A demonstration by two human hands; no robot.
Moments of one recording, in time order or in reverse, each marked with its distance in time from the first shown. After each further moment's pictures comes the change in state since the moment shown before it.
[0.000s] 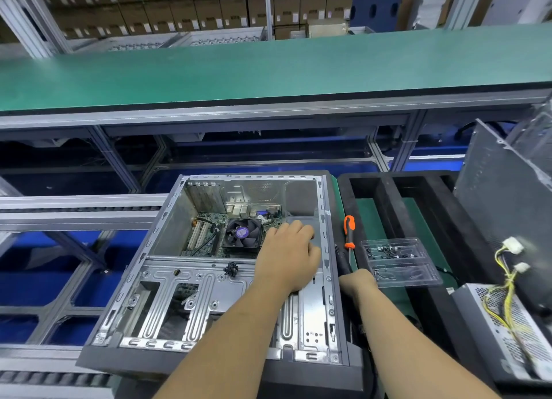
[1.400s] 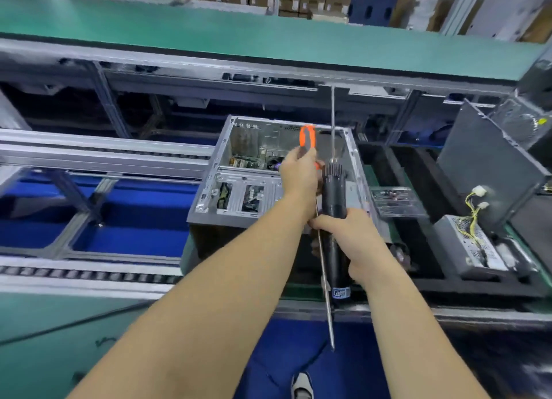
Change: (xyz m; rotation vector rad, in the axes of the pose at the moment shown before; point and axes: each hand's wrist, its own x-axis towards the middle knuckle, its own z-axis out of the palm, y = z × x) left_hand -0.110 -0.005 -0.108 -1.736 0.278 -0.608; right_hand -0.305 0.014 0.035 0.539 -0.219 -0.512
